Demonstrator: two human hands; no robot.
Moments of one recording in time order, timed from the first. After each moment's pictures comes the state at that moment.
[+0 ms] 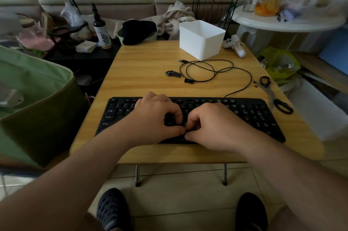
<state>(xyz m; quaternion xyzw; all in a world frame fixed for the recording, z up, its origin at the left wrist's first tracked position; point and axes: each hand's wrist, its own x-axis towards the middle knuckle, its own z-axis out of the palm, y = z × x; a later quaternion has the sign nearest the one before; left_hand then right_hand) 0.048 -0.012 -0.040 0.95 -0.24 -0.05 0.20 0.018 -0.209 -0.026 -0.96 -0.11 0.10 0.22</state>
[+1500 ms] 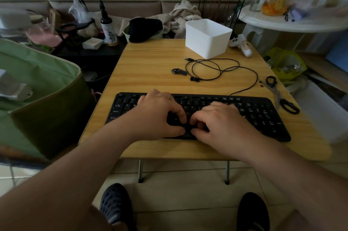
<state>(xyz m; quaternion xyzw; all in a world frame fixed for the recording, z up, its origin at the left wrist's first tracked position) 0.049 -0.001 -0.040 0.95 -0.25 -0.06 0.19 0.006 -0.212 -0.034 -0.97 -0.21 0.01 0.10</state>
